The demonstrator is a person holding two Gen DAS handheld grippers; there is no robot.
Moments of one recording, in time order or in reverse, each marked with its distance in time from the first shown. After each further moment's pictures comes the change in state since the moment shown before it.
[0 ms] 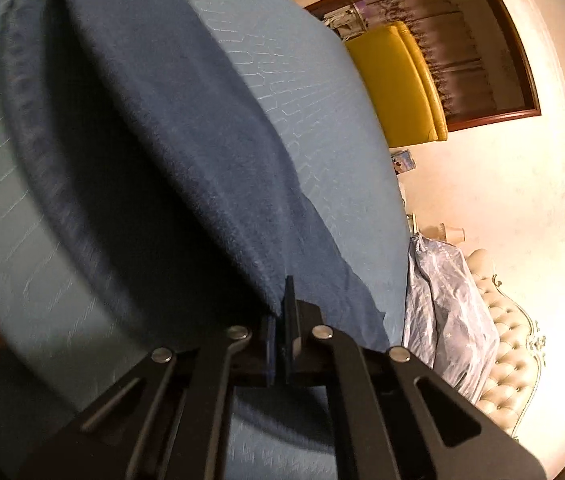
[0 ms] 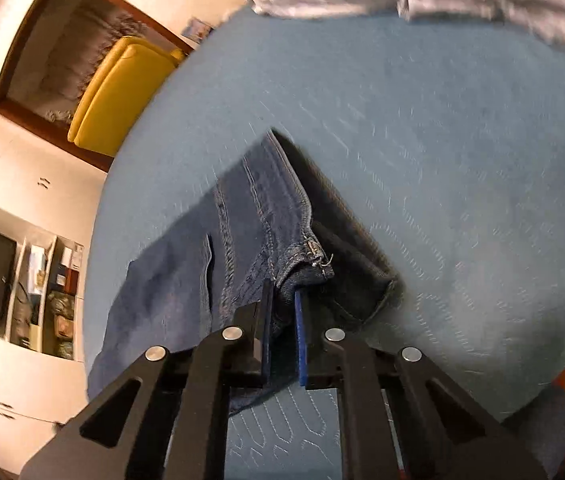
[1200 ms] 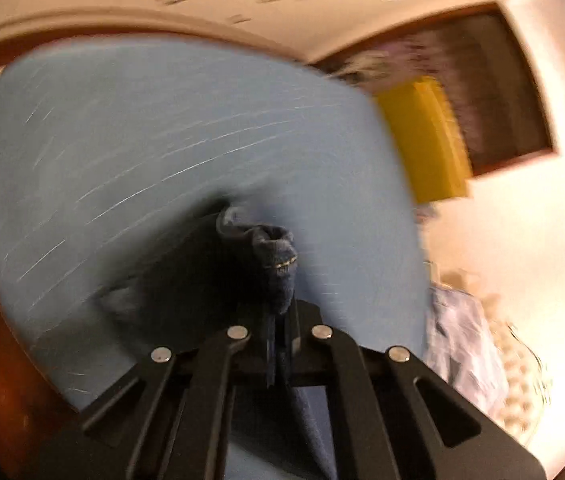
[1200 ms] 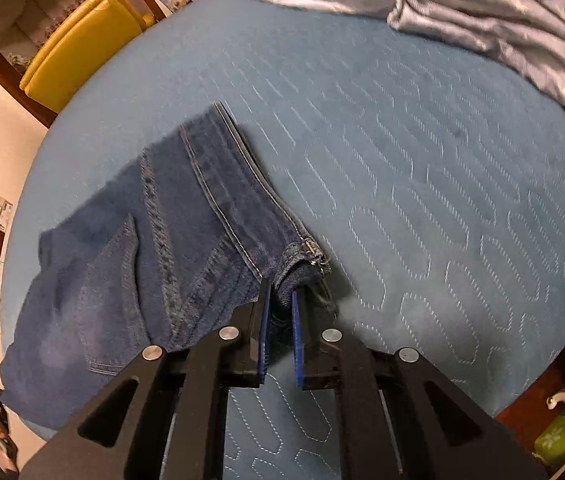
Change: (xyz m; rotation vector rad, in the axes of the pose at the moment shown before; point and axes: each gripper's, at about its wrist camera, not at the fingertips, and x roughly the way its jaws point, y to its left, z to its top) left arm -0.090 0.063 0.179 0.025 -0.142 0.040; right arm 0.038 -0.001 0.000 -0.143 0.016 -0.235
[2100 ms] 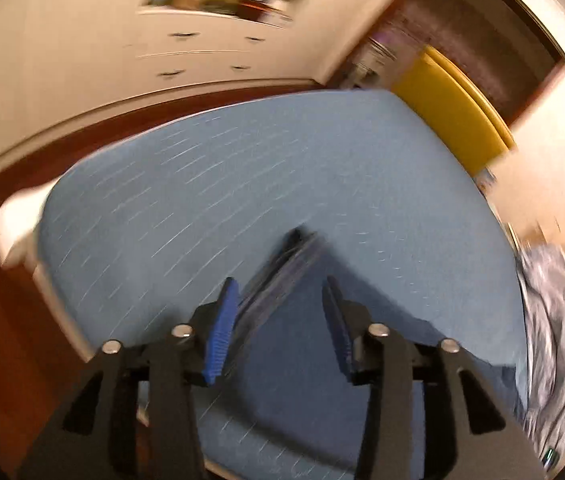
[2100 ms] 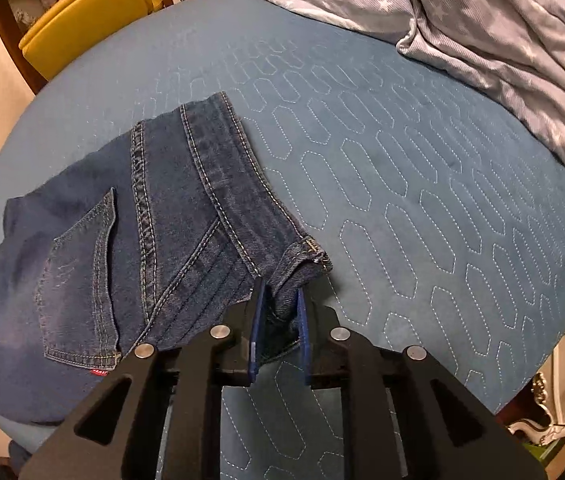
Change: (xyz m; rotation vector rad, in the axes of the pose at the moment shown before) left arm 0.002 -0.009 0.009 0.323 -0.063 0.321; right arm 0.020 0.019 -0.015 -0.142 -0.001 -0.183
